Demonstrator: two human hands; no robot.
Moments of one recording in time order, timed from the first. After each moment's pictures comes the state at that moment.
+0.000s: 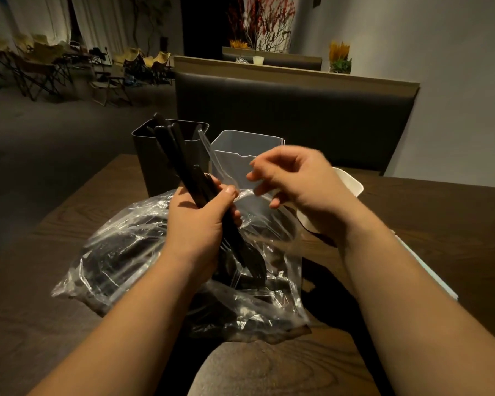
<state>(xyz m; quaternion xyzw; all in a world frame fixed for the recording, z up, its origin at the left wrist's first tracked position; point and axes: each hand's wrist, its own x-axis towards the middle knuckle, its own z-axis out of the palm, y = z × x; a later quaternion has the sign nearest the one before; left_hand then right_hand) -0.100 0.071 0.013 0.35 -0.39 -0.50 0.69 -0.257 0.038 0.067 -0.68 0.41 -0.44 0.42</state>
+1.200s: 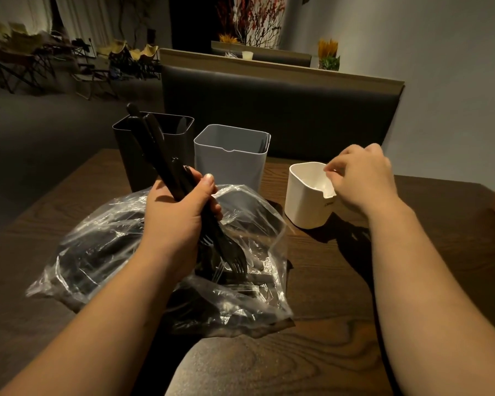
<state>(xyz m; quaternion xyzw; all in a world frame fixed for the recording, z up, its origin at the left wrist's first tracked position) -0.097 0.069 0.011 0.35 -0.39 -0.50 0.69 -0.369 -0.010 0.044 -0.67 0.70 -0.20 -0.12</state>
